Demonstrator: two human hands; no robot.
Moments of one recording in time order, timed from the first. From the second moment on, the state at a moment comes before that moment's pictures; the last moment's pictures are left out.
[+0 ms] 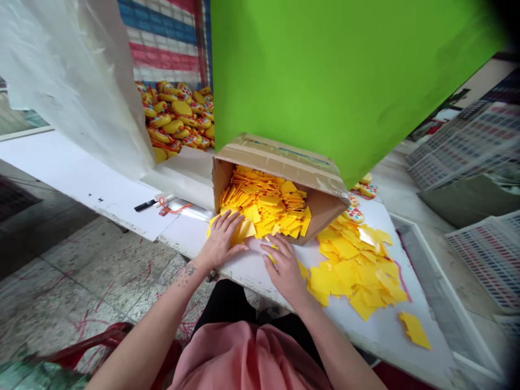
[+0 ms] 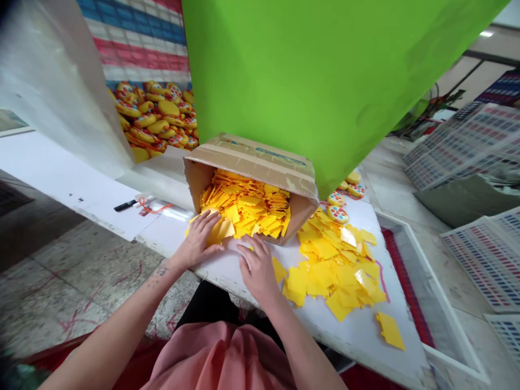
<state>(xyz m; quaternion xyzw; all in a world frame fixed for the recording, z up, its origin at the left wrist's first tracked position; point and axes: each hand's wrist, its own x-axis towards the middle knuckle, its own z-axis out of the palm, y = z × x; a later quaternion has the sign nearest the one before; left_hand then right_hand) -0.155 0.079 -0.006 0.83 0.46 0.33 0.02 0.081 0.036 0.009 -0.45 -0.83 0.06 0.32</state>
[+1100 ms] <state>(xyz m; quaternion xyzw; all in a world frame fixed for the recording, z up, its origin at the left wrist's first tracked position) -0.061 -0.006 -0.012 0.89 0.36 0.27 0.09 0.168 -0.031 -0.007 -0.56 -0.78 -0.05 0.26</state>
